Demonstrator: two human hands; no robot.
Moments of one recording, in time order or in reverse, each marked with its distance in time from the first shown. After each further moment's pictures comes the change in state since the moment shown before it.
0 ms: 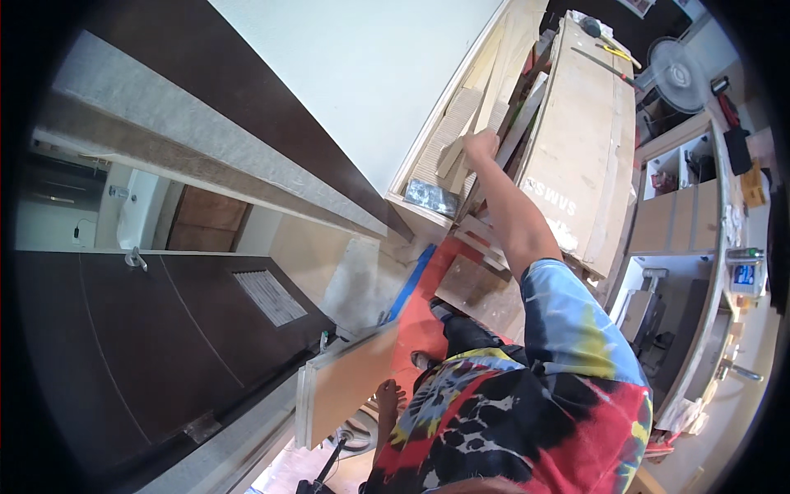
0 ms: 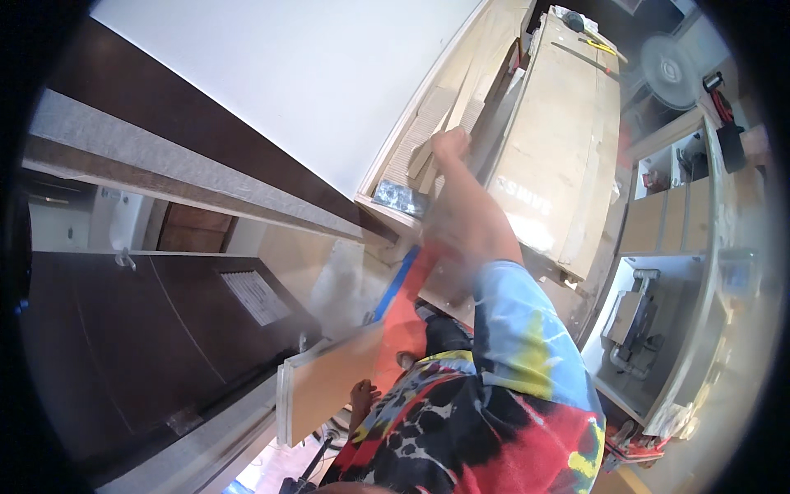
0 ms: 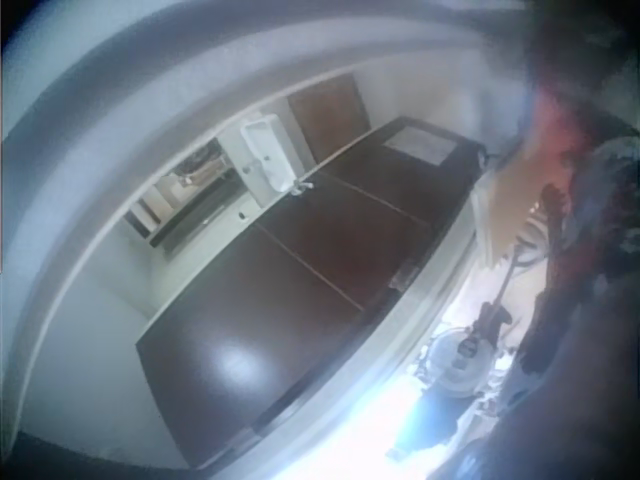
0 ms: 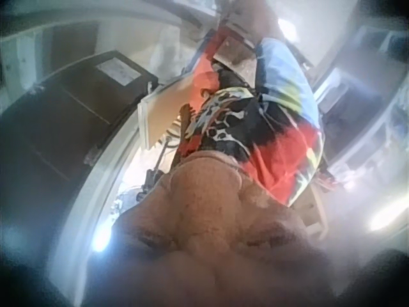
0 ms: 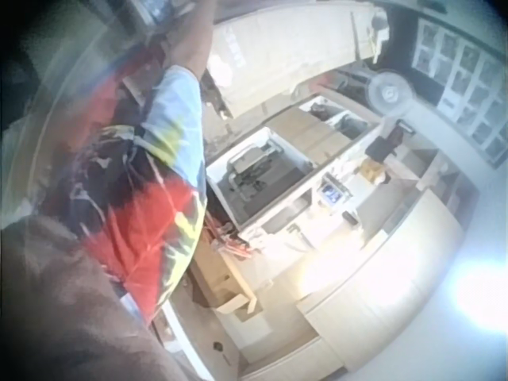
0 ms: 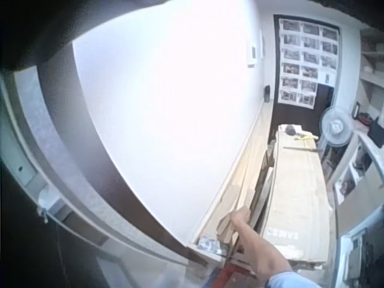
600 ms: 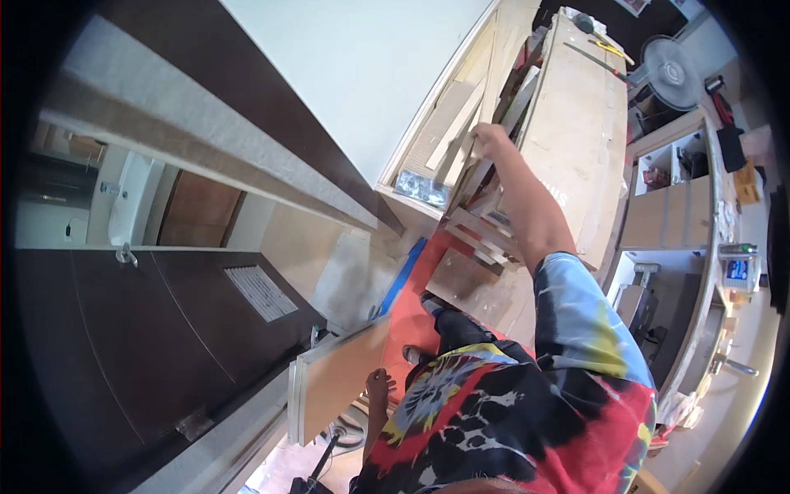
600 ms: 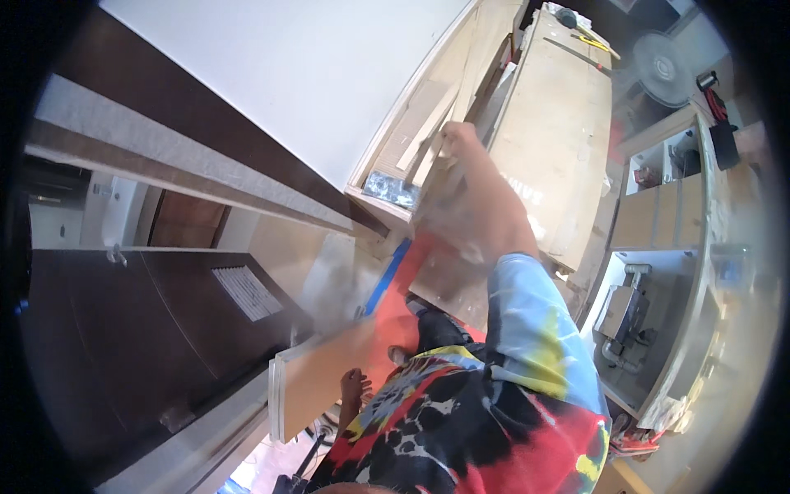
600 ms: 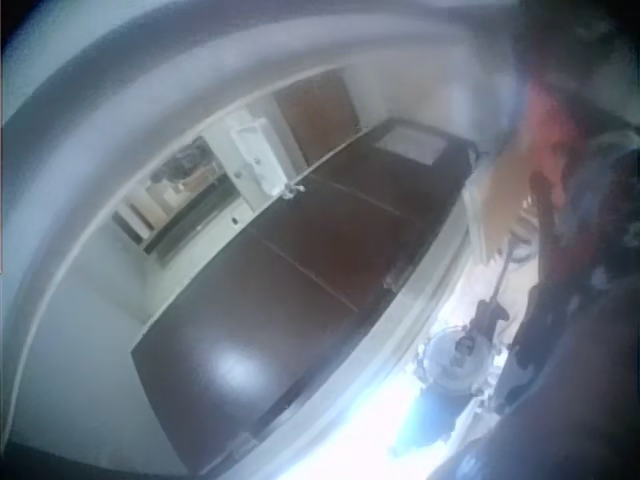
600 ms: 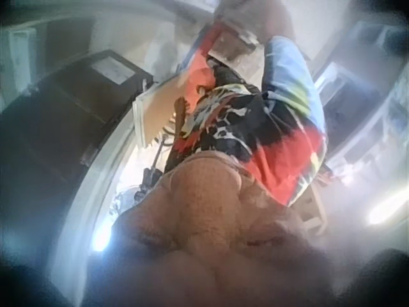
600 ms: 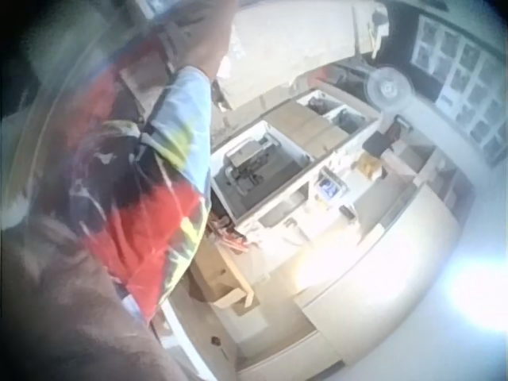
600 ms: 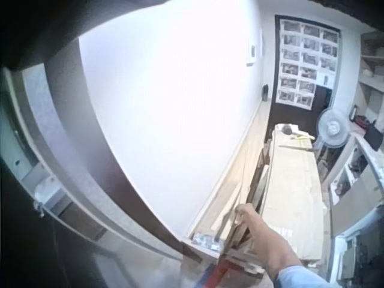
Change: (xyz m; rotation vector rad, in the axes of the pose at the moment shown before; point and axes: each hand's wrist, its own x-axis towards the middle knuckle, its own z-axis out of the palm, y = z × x) left_hand 0.006 0.011 0.005 -0.017 -0.010 0.037; right_hand 0.041 0.021 -0.024 0.659 -0.438 0.436
